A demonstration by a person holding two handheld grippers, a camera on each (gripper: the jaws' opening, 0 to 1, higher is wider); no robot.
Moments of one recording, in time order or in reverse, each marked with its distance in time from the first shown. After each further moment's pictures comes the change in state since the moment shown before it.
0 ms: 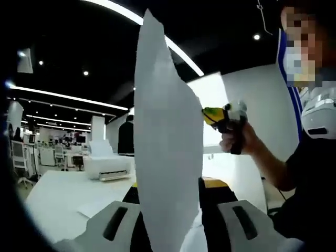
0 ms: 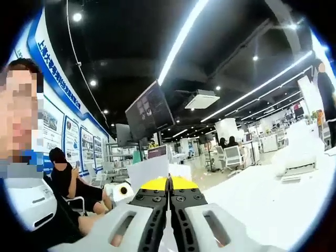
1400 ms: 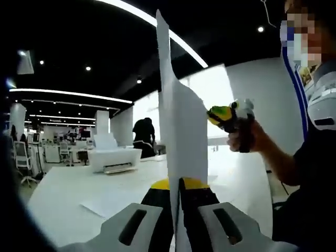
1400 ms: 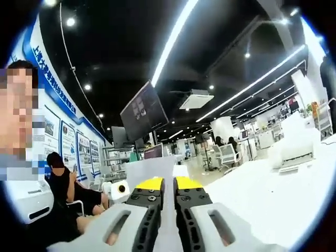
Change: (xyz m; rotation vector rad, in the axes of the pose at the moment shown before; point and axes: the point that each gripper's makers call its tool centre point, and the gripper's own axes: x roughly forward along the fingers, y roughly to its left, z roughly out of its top) left arm 0.004 0.005 -0.018 0.011 0.068 0.047; right arm -0.014 -0.012 -0.017 0.037 -0.027 -0.042
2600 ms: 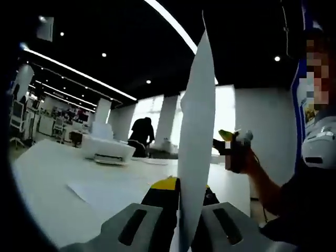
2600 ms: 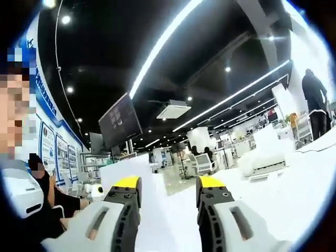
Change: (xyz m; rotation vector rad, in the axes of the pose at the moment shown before) left arm -0.016 0.006 0.011 -0.269 -0.094 -0.025; right arm -0.066 -0.055 0.027 -0.023 -0.067 -0.207
